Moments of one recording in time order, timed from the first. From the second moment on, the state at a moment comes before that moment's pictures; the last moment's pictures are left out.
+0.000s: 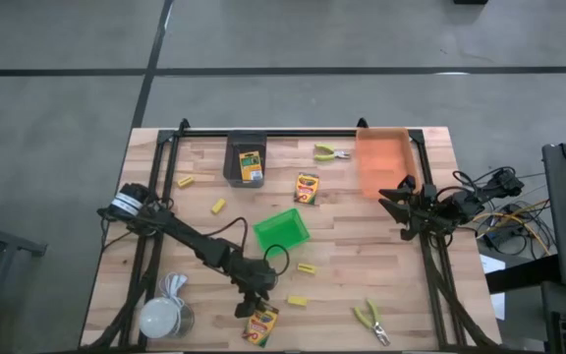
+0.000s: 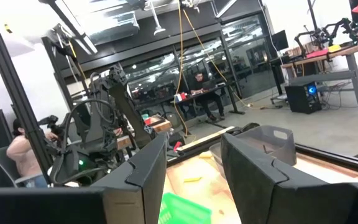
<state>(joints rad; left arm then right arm) -0.43 1.85 0.90 0.18 0.29 -0.50 0.48 0.01 0.01 0.32 0.73 0.16</state>
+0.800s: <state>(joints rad) -0.43 1.85 0.92 0.16 0.25 -0.47 0.48 0.01 0.01 0.32 0.73 0.16</state>
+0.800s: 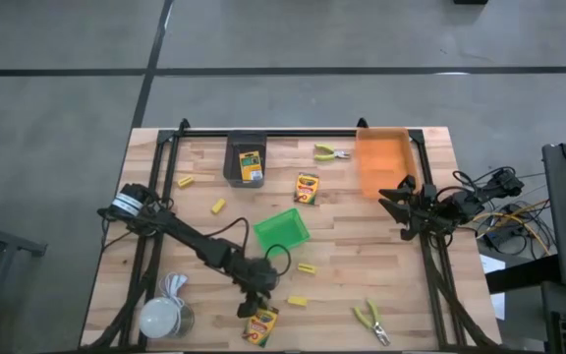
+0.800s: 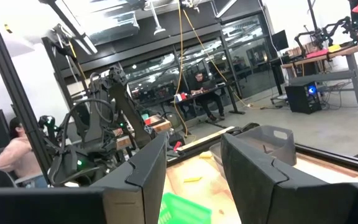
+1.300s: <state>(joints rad) -0.43 1.85 0.98 0.18 0.24 -0.37 0.48 0.01 0.01 0.32 0.73 0.16</state>
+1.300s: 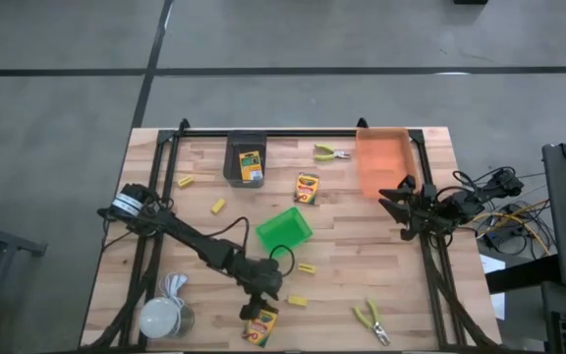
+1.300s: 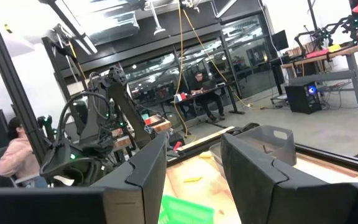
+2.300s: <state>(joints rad) -0.46 1.95 0.99 0.25 0.23 -0.42 0.48 0.02 0.01 0.31 0.73 0.16</state>
